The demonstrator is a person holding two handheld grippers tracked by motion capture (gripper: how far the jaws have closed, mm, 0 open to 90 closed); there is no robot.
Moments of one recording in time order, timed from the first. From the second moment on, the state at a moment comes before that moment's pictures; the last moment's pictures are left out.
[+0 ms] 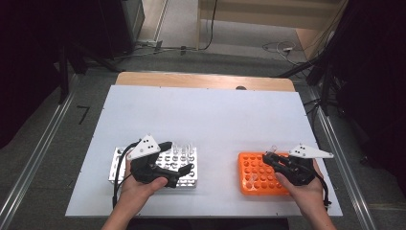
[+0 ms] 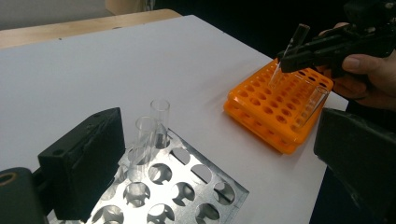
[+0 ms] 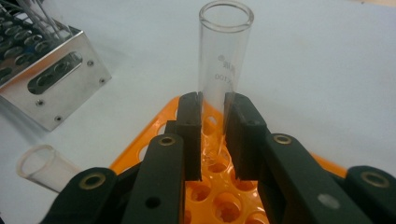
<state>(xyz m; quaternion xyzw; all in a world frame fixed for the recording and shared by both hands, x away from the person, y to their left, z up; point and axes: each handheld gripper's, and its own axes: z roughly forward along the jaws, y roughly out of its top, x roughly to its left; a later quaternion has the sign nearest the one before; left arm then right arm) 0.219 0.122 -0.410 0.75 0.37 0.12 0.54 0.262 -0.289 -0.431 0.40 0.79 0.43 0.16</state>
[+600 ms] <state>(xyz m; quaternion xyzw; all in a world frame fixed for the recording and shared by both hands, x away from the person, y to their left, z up) 0.211 0.104 -0.405 0.75 0.35 0.12 0.54 0.241 -0.261 -0.396 0.35 0.78 0.49 0.15</state>
